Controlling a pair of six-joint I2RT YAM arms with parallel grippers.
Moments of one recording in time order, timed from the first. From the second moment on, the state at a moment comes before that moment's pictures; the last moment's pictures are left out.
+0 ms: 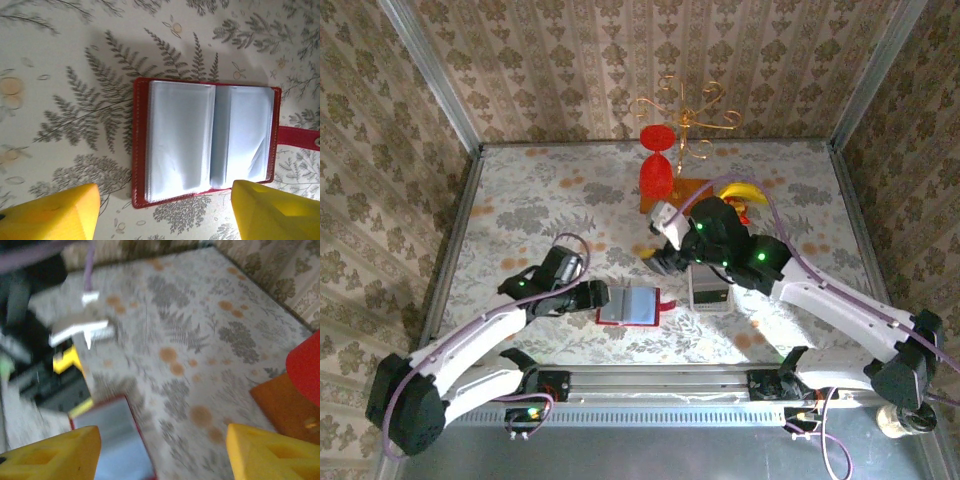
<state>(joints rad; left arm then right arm) -0.65 1.01 0.58 -0.61 0.16 -0.67 0.79 1.21 1.11 -0.47 -0.12 -0.31</state>
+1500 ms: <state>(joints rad) -0.86 1.20 0.47 -0.31 0.03 -0.80 0.57 1.35 0.77 -0.57 0.02 -1.10</state>
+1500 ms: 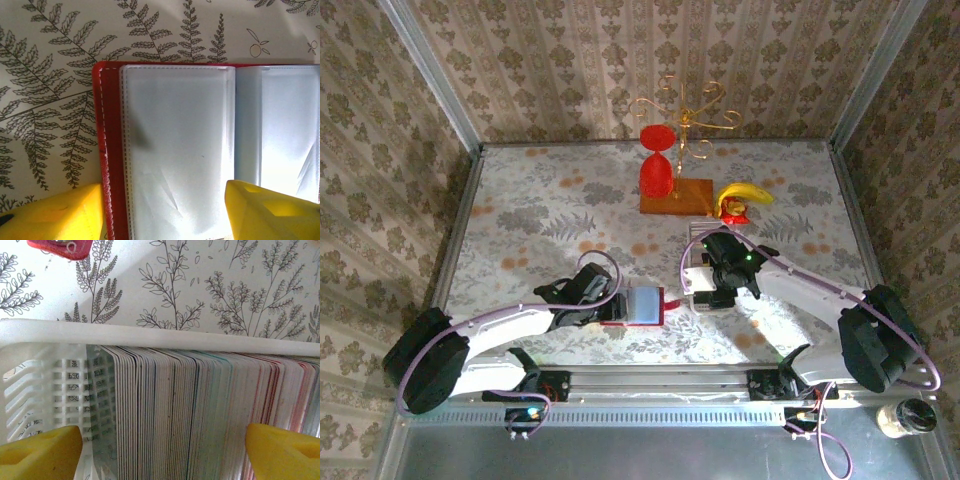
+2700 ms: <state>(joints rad) -0.83 0.95 0.40 -0.41 0.03 -0.86 0.59 1.24 0.73 -0.61 0.02 -1.17</state>
